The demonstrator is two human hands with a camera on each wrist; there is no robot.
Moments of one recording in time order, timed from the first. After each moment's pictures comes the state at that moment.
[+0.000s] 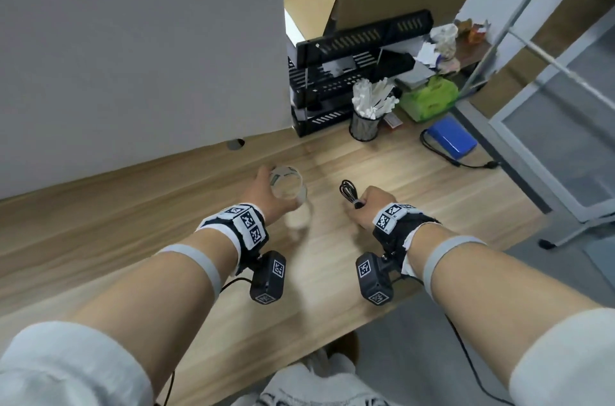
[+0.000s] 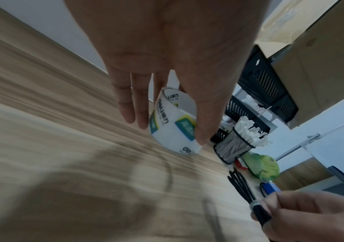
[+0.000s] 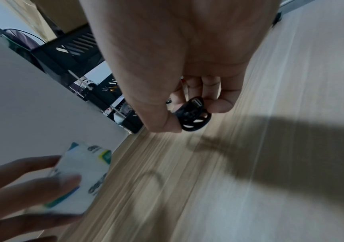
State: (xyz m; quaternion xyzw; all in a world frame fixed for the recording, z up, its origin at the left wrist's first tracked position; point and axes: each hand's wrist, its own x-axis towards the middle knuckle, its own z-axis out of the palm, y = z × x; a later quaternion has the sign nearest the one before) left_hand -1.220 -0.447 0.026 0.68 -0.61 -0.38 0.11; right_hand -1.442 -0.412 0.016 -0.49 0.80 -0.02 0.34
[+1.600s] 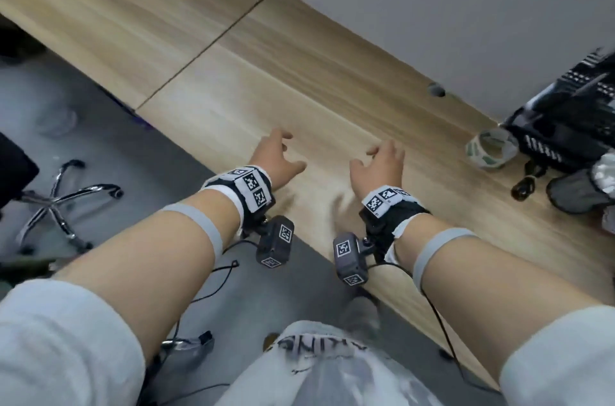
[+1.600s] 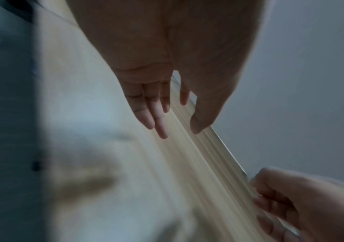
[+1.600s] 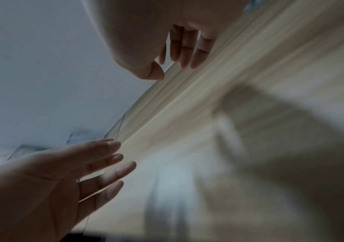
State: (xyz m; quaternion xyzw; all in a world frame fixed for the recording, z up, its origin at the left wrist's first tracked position) left_hand -1.145 -0.236 0.013 0.88 -0.25 -0.29 0.29; right_hand -1.289 -0.367 -0.009 -0.76 0.51 -0.16 0.37
